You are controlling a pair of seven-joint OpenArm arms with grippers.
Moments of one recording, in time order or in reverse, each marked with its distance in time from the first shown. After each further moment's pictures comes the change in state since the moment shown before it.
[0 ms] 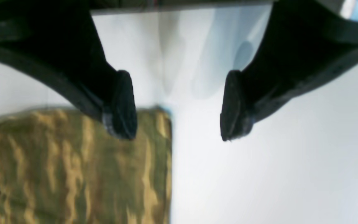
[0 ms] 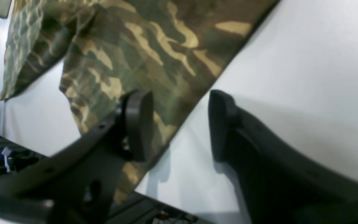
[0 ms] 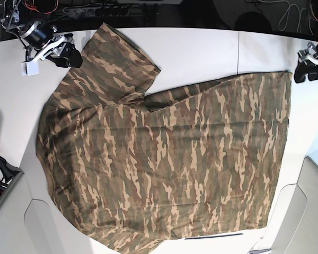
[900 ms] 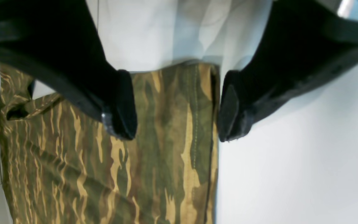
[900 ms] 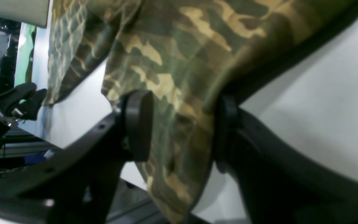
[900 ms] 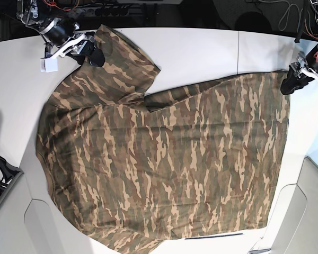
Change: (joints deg) left arm -6.7 -1.6 9.9 -10.3 -10.9 -2.2 9.6; right arm 0.0 -6.9 -2.9 0.0 0.6 0.4 0.2
